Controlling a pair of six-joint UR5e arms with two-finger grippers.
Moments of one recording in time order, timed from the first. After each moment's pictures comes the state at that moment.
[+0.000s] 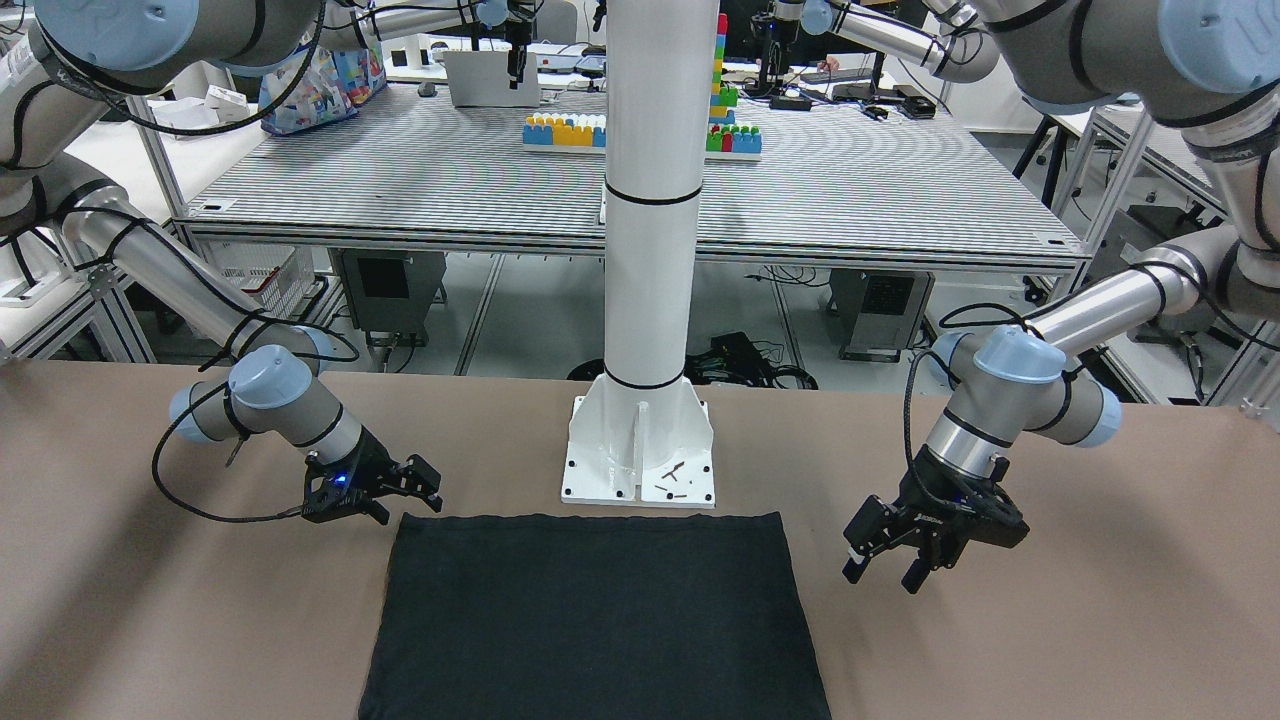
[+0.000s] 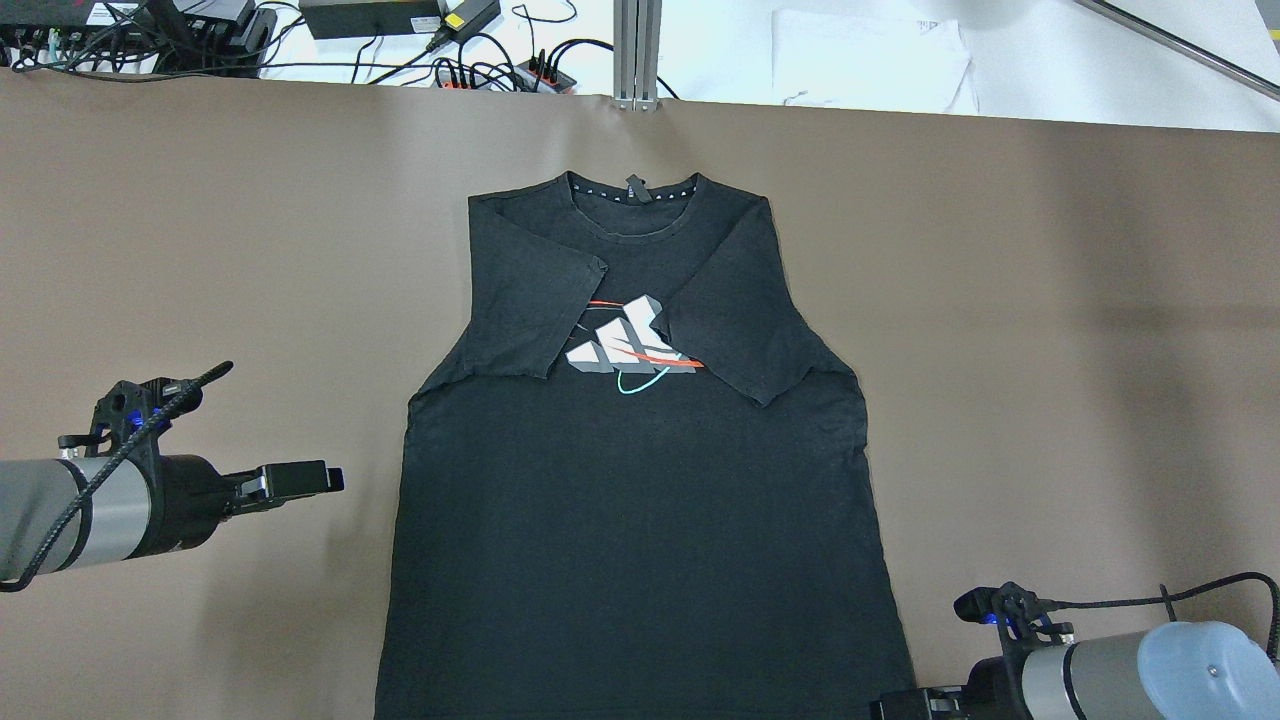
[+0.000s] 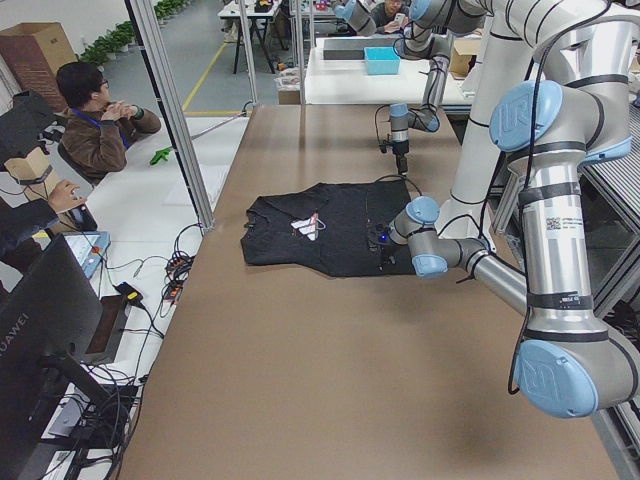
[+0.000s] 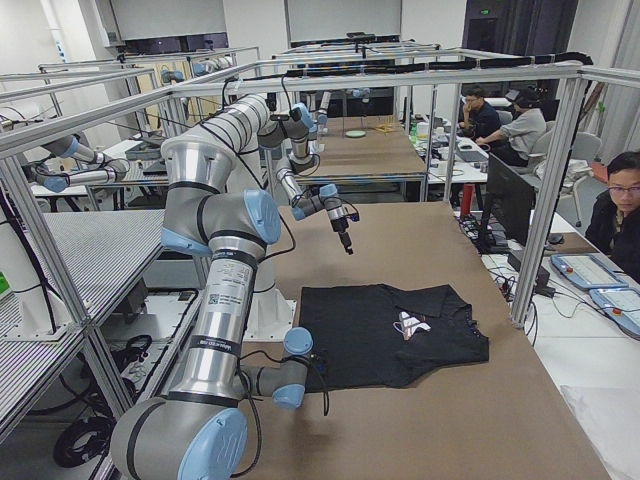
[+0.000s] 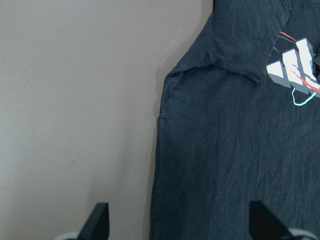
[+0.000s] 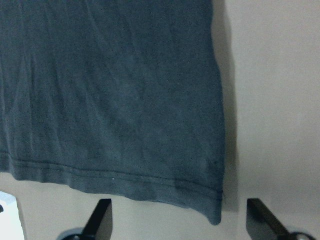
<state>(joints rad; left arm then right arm) -0.51 -1.49 -2.16 -2.25 -1.67 -1.54 0.30 -1.78 1.95 -0.59 1.92 1.45</state>
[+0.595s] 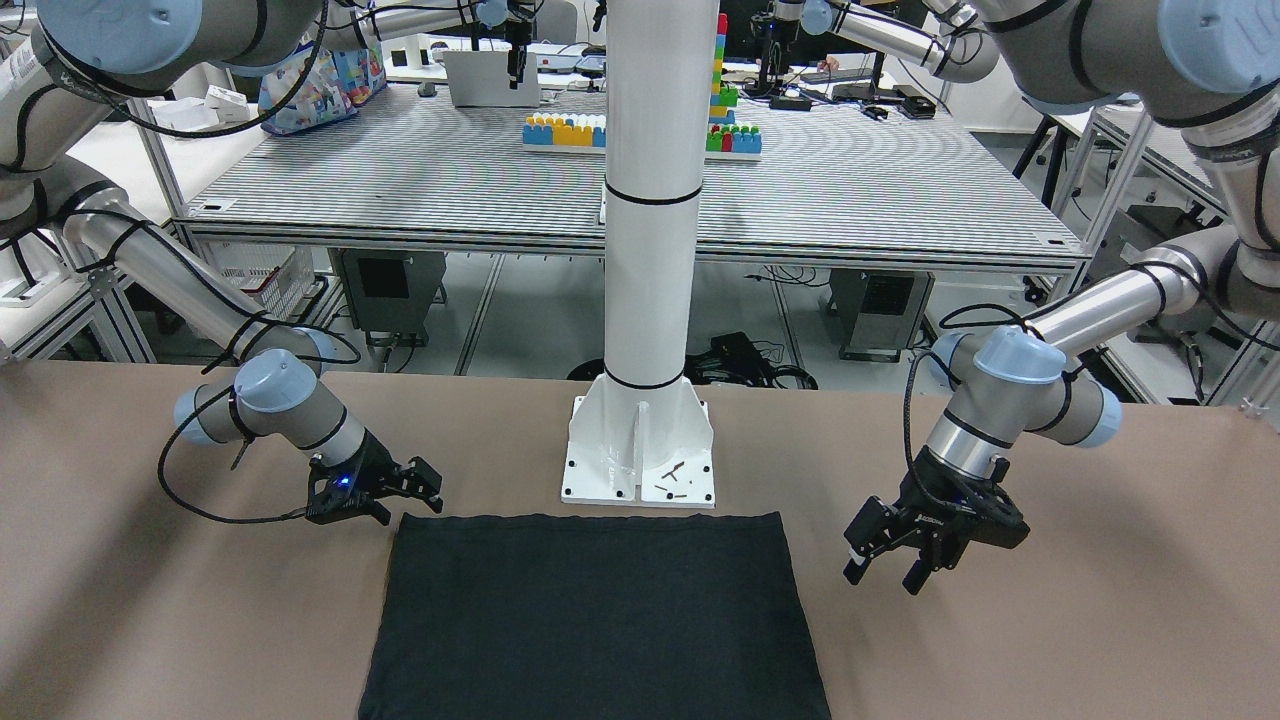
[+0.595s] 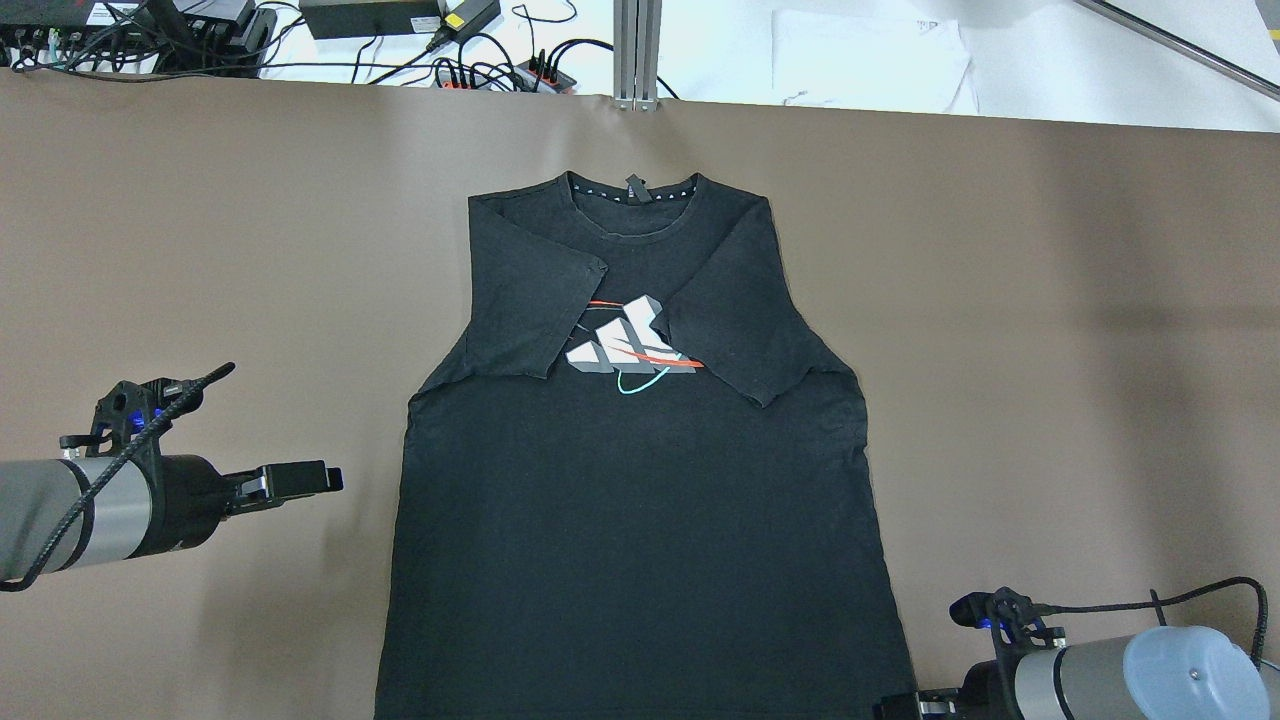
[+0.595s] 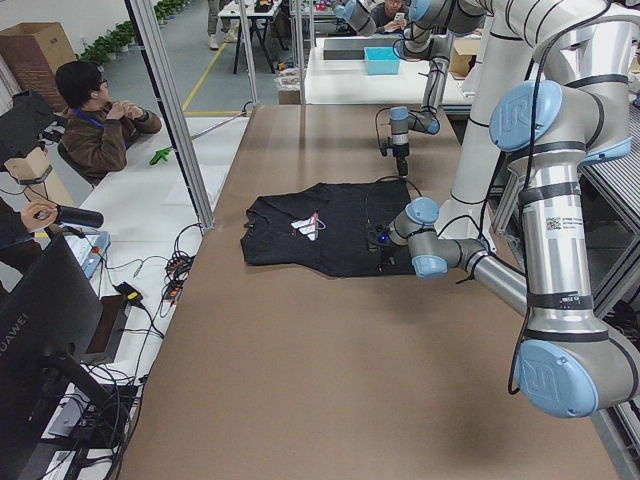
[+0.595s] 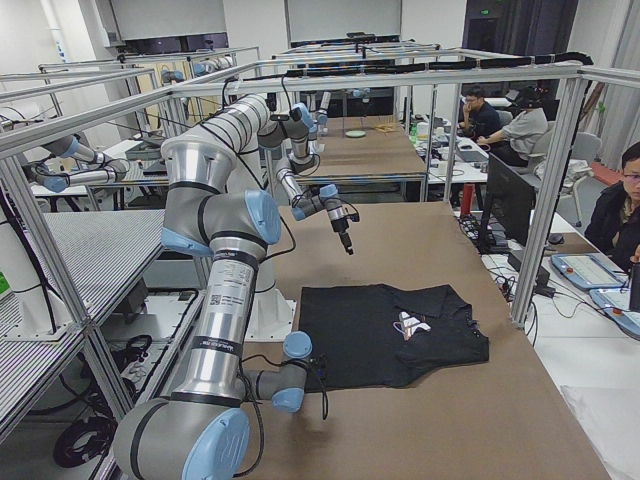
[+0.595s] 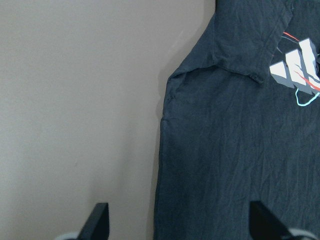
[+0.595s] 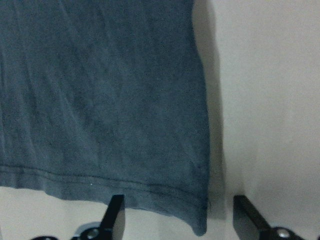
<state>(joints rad) -0.51 -1.49 -2.15 -2.25 -1.67 -1.54 0.28 -1.77 1.91 -0.59 1.91 1.45</state>
